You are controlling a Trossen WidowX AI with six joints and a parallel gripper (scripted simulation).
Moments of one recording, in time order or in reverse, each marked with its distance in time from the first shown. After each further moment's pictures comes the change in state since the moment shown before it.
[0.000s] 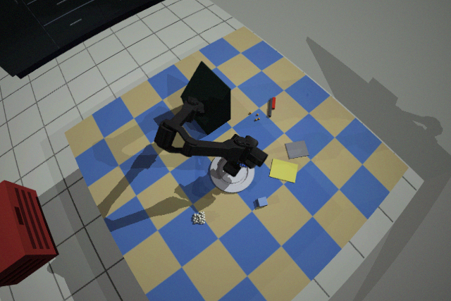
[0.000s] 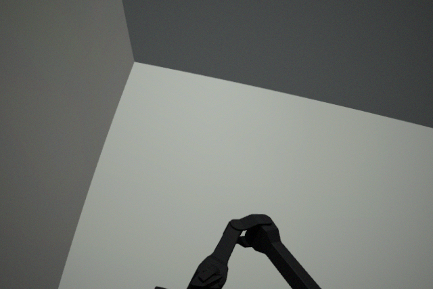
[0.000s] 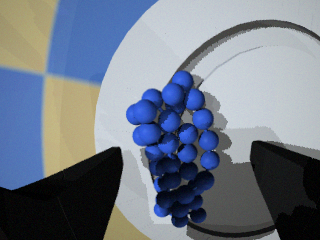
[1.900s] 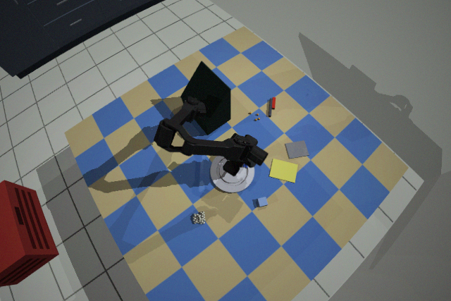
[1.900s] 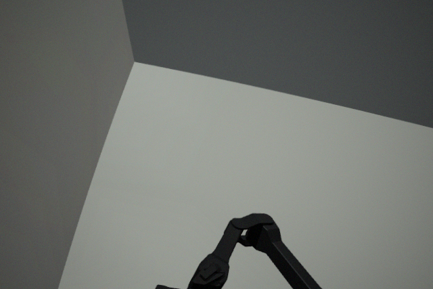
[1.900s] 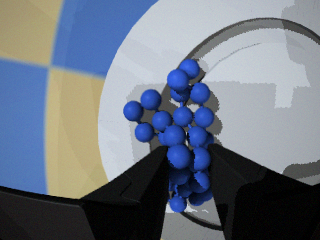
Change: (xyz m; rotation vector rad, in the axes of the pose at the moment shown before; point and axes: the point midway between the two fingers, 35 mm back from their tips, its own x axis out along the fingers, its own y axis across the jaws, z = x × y) arm -0.004 0.001 -0.002 -0.018 0.004 -0.003
